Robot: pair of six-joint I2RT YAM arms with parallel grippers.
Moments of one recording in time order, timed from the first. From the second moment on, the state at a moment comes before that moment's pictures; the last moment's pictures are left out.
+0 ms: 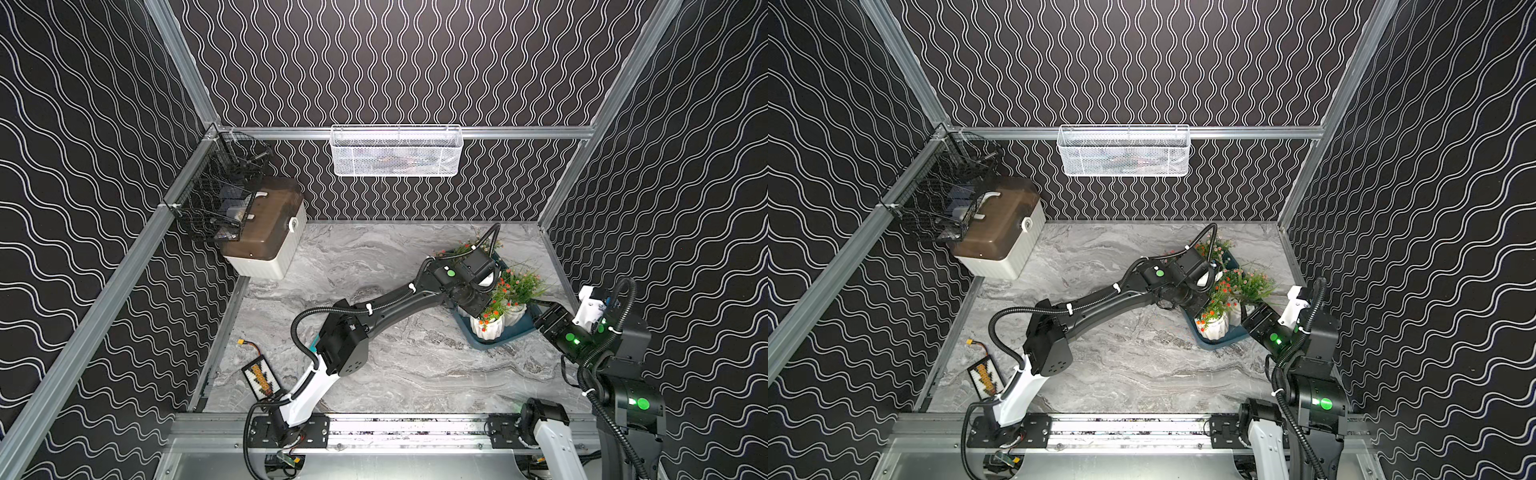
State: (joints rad) left arm -0.95 2.25 2.21 -0.90 0.10 -0.19; right arm -0.19 0.51 0.94 -0.94 -0.34 0.65
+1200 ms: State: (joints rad) left arm -0.93 2.35 2.18 -0.84 0.08 -0.21; right arm -0.19 0.53 0.93 -1.00 -0.32 0.57
